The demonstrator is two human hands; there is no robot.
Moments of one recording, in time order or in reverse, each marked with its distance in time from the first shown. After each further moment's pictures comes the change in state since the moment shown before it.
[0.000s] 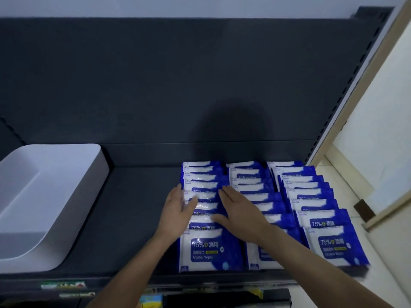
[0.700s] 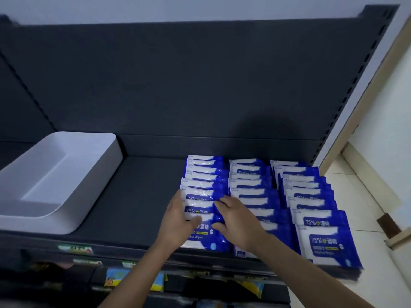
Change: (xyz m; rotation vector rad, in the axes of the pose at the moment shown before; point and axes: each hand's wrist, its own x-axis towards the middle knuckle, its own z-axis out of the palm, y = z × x) left_hand -0.059 0.015 0.022 -0.059 0.017 -0.072; right_hand -0.035 0.005 0.012 0.034 0.081 -0.184
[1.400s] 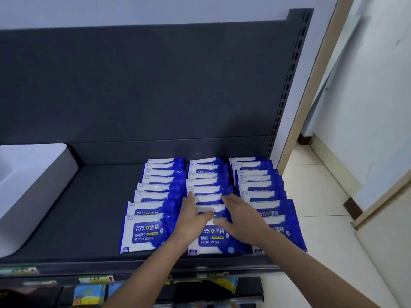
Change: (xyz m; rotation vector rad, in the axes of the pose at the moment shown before) left_hand 0.010 0.074 0.115 -0.139 -0.173 -0.205; right_hand -0.065 0.094 -0.025 0.146 0.019 0.246
